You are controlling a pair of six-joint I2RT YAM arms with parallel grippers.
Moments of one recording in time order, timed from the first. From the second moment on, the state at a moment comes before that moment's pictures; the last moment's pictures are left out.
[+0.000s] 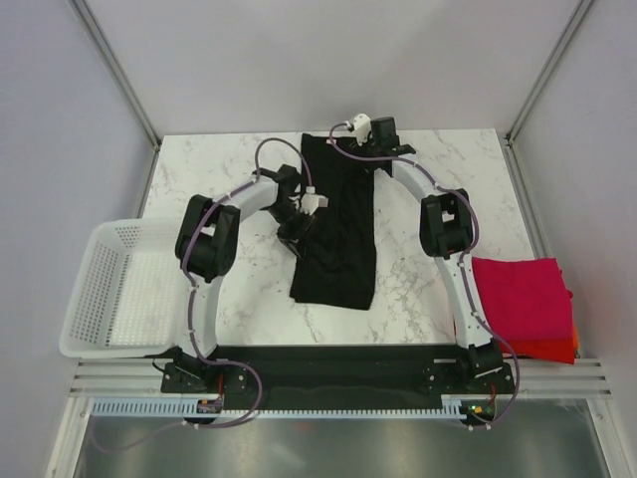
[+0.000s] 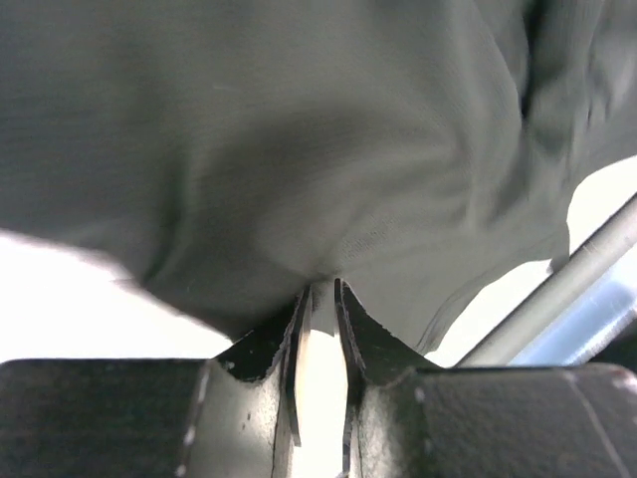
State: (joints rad) left arm -0.43 2.18 1.60 -0.99 0.53 0.23; right arm 0.30 2.65 2.33 -0.34 -0.06 -0.41
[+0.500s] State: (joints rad) left arm -0.34 2.05 1.70 -1.08 0.61 0.31; right arm 0.32 2.63 2.33 -0.28 0.21 -0.40
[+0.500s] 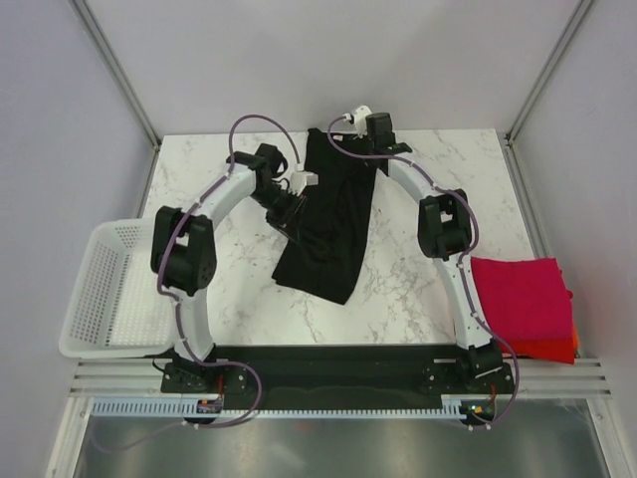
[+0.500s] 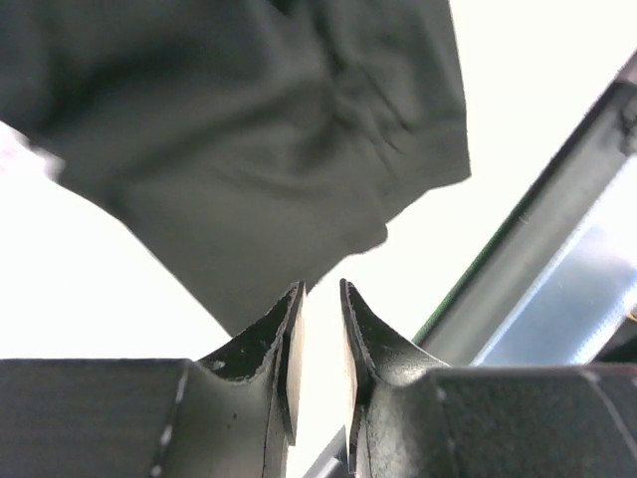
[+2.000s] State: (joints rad) left arm -0.48 1.99 1.23 -0.83 0.68 0.21; right arm 0.33 2.63 2.32 -0.43 -0.28 -0.28
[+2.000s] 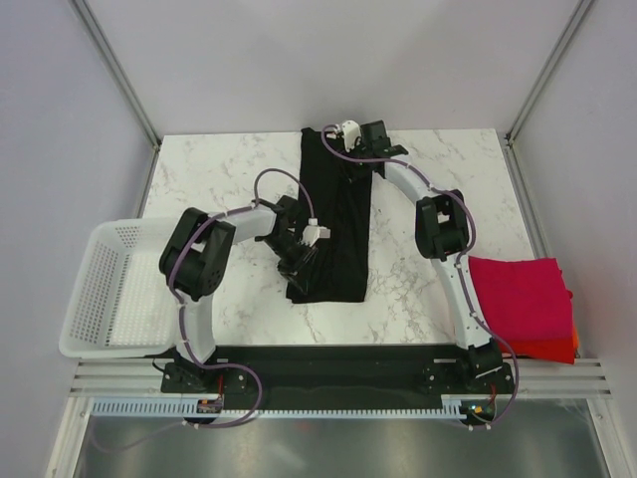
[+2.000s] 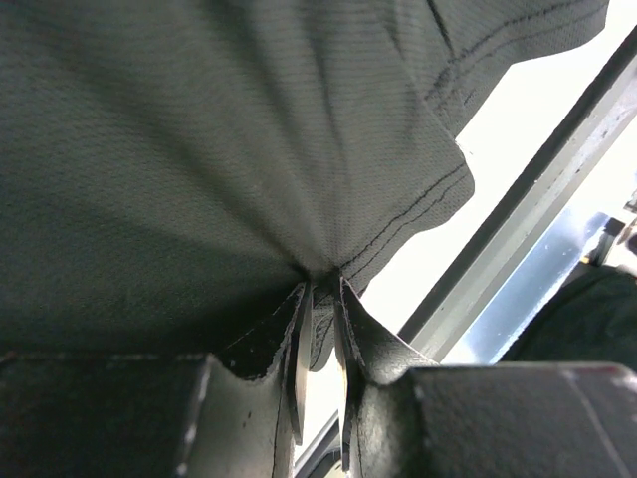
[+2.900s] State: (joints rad) left arm -0.24 1.67 0.97 -0.63 0.68 -0.34; right arm 0.26 1.80 1.11 -0.39 -0.57 0.34
